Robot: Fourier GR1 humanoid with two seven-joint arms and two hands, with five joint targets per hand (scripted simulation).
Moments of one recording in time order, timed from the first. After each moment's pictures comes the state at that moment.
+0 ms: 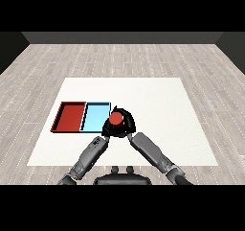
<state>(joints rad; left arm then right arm) -0.35 0.00 -0.47 -1.17 0.29 0.31 -0.36 -0.51 0.00 0.61 -1.27 -0.35 -0.58 -0.34</state>
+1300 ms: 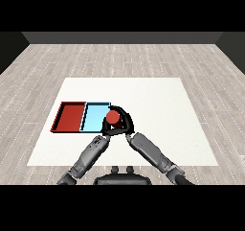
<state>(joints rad) -0.38 0.01 -0.49 -1.18 0.26 0.65 -0.32 -0.52 0.00 0.65 -1.30 -0.34 -0.61 -0.30</state>
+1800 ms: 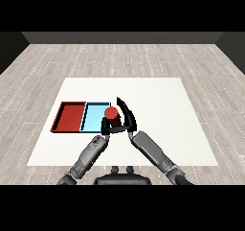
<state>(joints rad) -0.37 0.00 -0.46 -1.19 0.23 0.63 -0.28 -0.51 0.00 0.58 -1.33 -0.28 -0.56 -0.26</state>
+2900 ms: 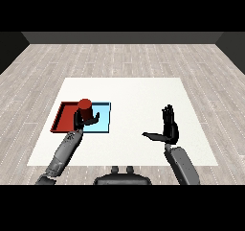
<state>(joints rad) -0.34 0.31 -0.26 -1.18 0.14 0.58 -0.23 -0.03 -0.28 0.27 -1.72 -0.34 -0.39 -0.33</state>
